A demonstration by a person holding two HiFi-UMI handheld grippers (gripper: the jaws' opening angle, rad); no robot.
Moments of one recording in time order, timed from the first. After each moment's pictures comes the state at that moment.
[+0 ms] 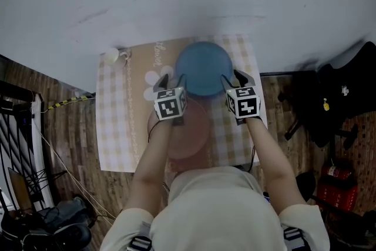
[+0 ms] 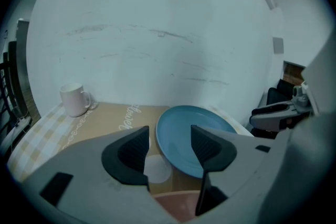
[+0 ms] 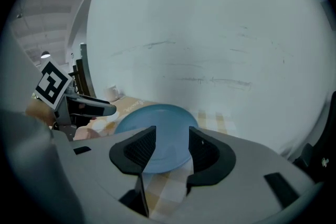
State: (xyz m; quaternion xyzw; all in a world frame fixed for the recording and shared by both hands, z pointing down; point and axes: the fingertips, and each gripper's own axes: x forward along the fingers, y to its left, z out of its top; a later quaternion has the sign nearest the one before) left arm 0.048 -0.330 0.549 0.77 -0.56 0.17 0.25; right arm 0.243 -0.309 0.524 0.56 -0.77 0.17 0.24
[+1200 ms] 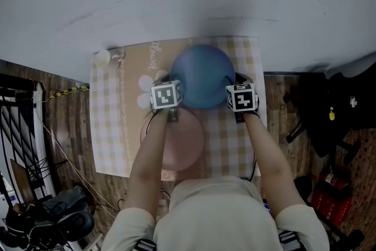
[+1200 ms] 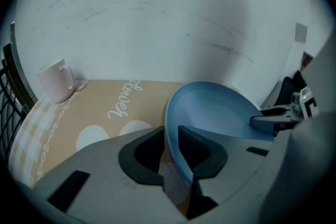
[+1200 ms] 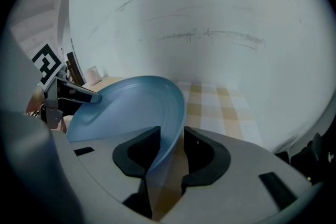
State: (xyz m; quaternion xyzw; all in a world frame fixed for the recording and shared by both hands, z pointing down) left arm 0.051 -0.384 0.629 0.71 -0.55 0.28 0.33; right arm 0.277 -0.371 0.630 0.54 -0.74 0.25 0.31
